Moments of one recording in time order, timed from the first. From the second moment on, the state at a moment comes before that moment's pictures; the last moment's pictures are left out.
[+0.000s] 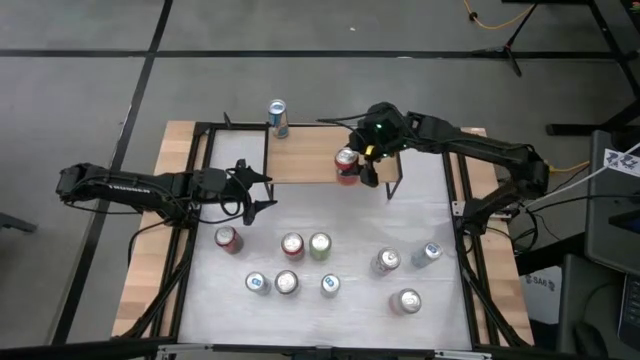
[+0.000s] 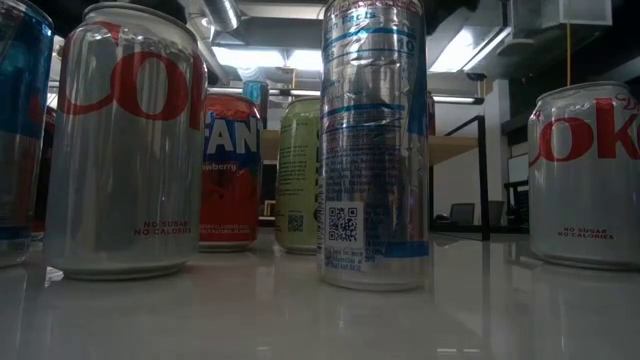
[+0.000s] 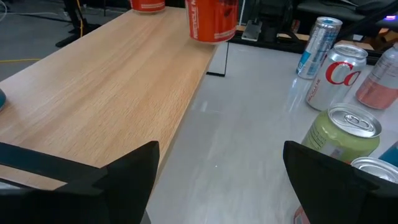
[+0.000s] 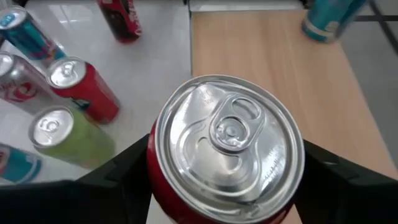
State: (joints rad) left arm 0.03 0.77 0.45 -0.05 -0.24 -0.16; right arm -0.35 1.50 1.42 -0.66 -0.30 -0.26
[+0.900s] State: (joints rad) left arm 0.03 0.77 0.45 -0.05 -0.24 -0.16; right arm -0.45 1.14 1.09 -0.64 -0.06 -0.22
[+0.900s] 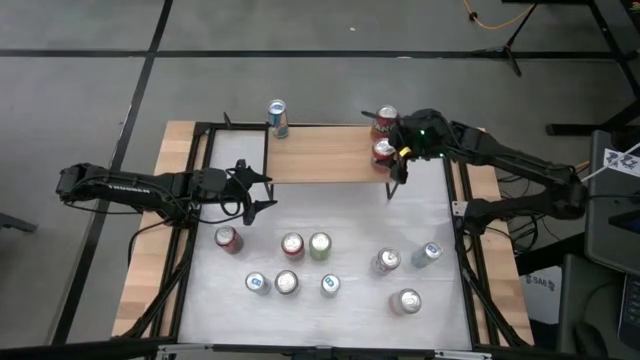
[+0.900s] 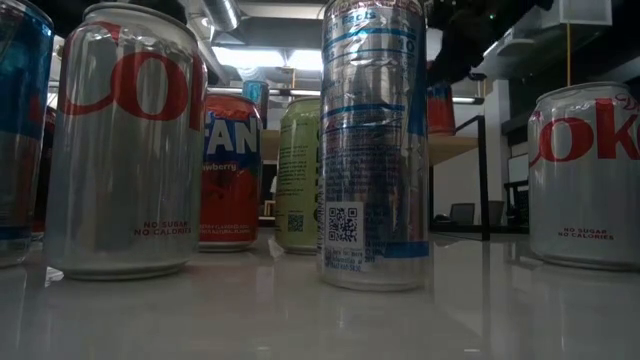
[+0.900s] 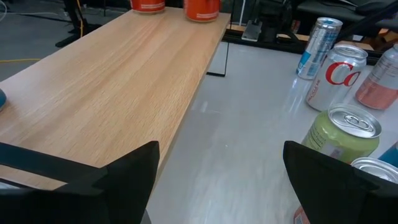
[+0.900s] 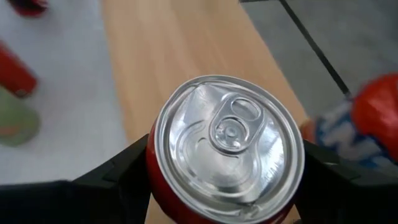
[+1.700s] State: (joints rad) left arm 0.03 0.77 0.45 -0.05 -0.24 -0.16; right arm -0.53 1.15 1.08 -0.66 -0.12 -0.30
